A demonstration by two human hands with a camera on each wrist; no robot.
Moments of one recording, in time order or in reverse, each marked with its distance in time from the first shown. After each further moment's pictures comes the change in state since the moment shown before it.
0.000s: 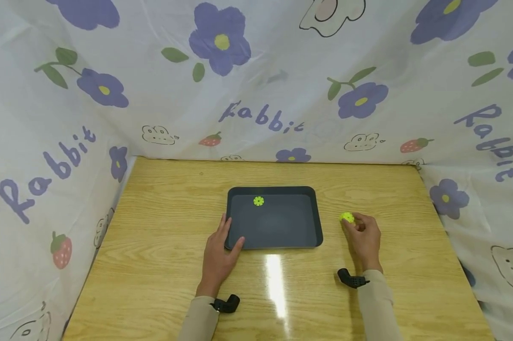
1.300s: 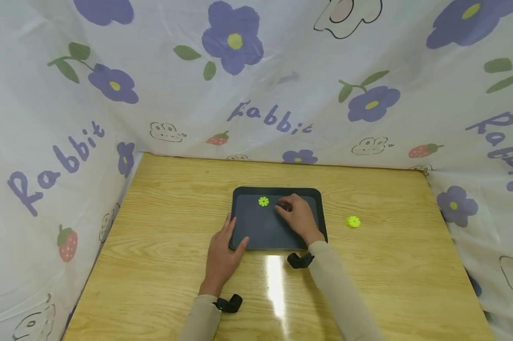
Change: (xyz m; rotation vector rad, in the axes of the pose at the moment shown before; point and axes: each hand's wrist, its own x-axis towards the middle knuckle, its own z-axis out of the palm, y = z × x) left_hand -0.001 -0.003 -0.001 -0.002 -0.034 -0.026; right_hand 0.008 -0.119 0.129 -0.100 -0.367 -0.468
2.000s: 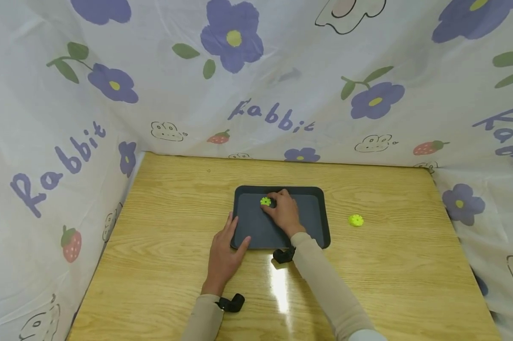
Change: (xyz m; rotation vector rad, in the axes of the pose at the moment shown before) left_hand 0.000 0.000 0.001 0.019 0.025 0.011; right_hand 0.024 -0.022 0.045 -0.167 -0.060 0.105
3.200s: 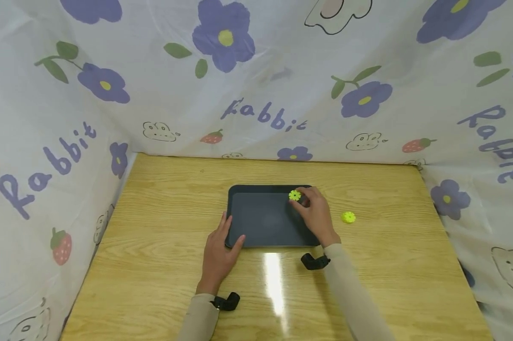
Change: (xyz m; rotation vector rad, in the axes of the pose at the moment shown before) left_hand 0.001 0.000 0.001 -0.026 0.002 0.013; right_hand -0.045 0.048 -0.083 0.166 0.233 -0.113
